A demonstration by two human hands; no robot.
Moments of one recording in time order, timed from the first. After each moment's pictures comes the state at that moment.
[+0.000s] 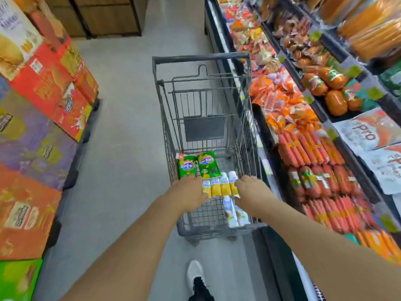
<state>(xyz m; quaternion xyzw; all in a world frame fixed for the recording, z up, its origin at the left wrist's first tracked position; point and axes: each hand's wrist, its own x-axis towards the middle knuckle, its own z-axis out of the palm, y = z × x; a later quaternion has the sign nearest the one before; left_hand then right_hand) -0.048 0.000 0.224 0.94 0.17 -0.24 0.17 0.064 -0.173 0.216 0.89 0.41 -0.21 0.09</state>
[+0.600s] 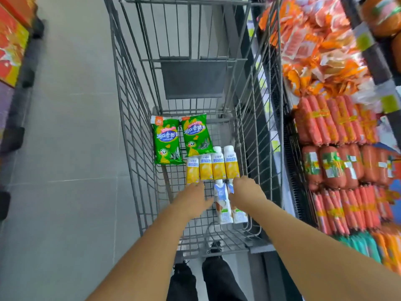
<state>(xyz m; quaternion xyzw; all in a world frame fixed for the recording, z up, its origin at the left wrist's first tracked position) 0.030 -0.016 -0.026 0.84 0.23 -0.34 0.35 0.140 -0.146 0.001 0.89 0.26 -0.37 0.08</state>
